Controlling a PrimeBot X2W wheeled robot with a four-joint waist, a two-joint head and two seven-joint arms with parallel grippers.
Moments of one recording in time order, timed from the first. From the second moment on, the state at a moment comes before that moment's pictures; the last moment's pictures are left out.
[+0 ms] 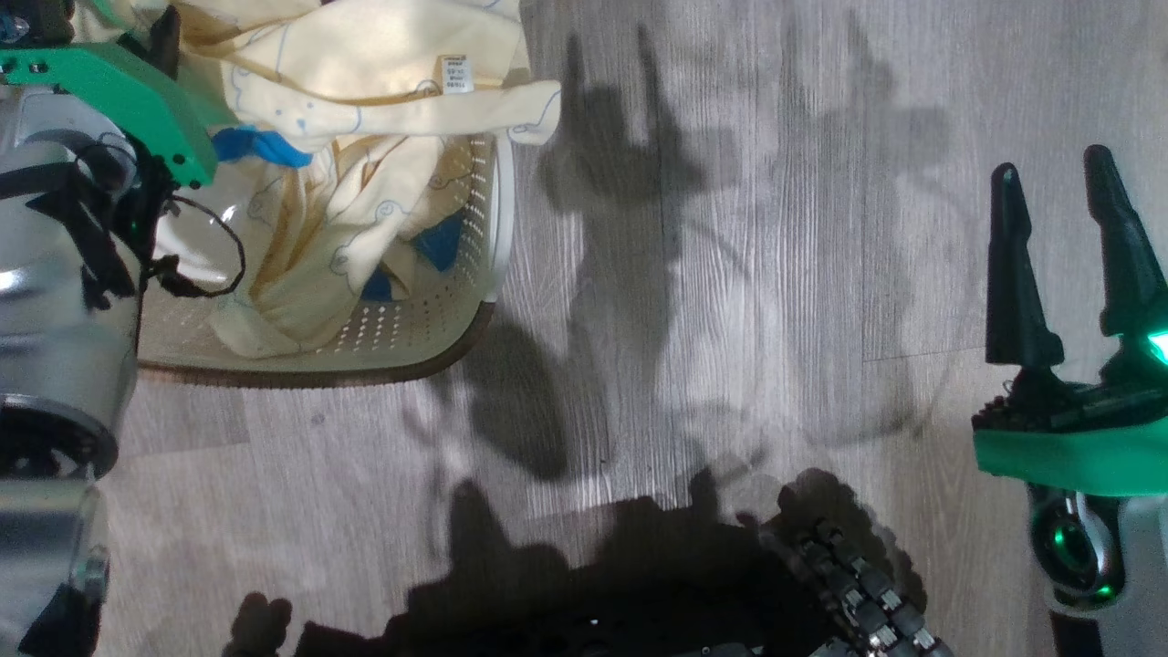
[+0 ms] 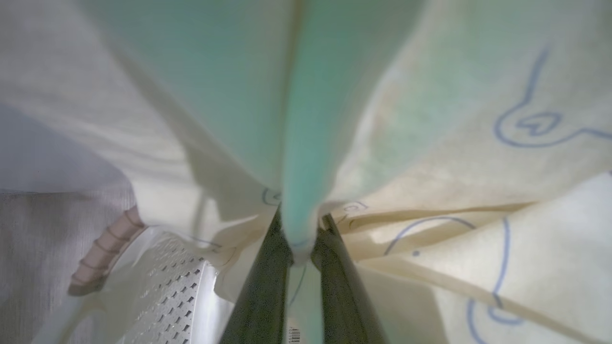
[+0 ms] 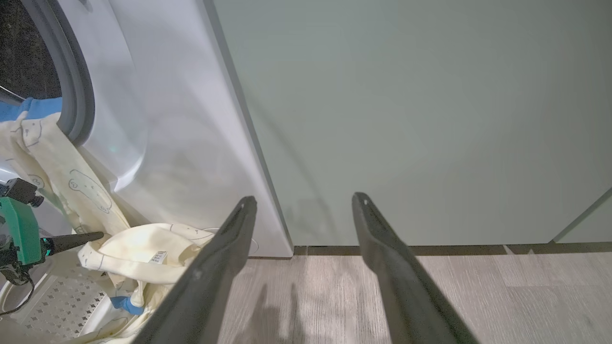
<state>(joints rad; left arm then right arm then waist) -1.14 0.30 -0.06 1.19 -0.26 -0.05 -0.13 -0.26 -0.05 0.10 -0.15 0.27 0.13 -0.26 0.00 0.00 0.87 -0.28</state>
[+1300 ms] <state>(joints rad) -0.35 0.09 0.05 -0.14 -0.17 0.04 -0.26 -0.23 -0.07 0.01 -0.15 0.21 0.13 -0.26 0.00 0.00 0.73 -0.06</state>
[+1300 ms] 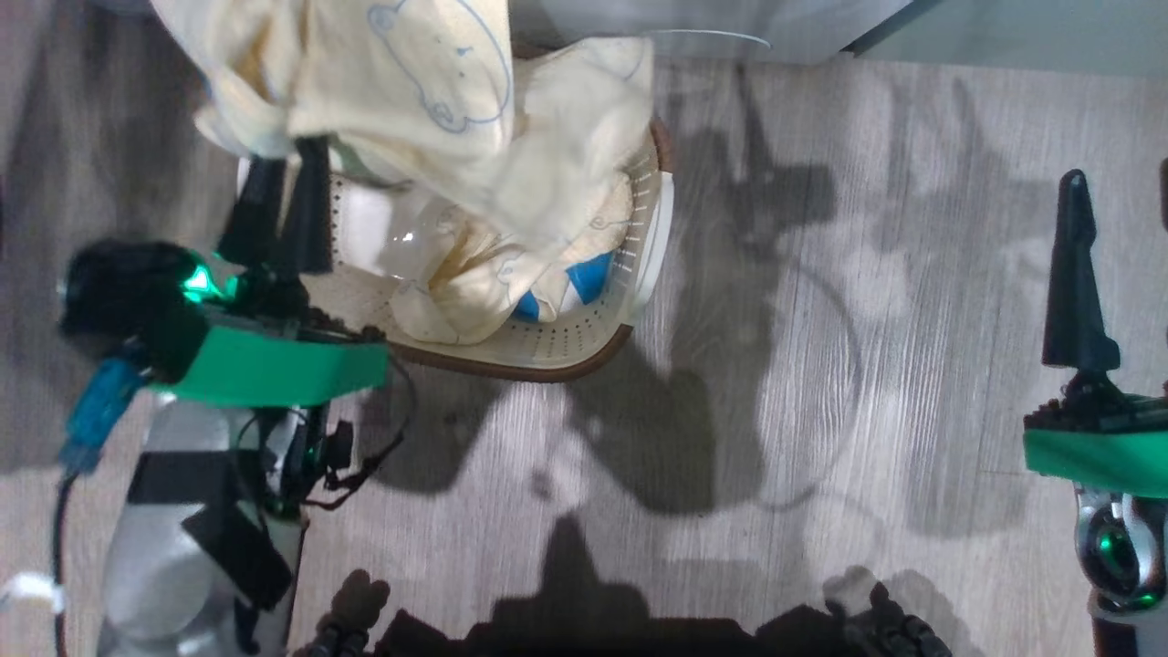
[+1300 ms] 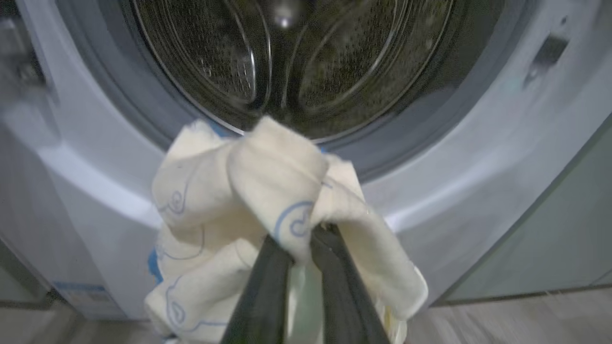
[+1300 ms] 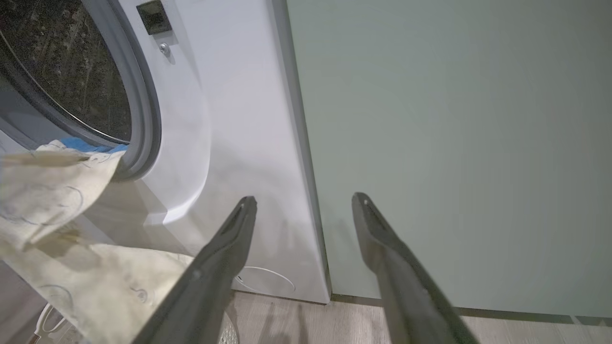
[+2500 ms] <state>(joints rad) -0.44 0.08 0.00 0.49 -0.16 -0.11 -0.26 -0.23 -0.06 0.04 -0.14 0.21 0.13 -0.26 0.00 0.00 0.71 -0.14</state>
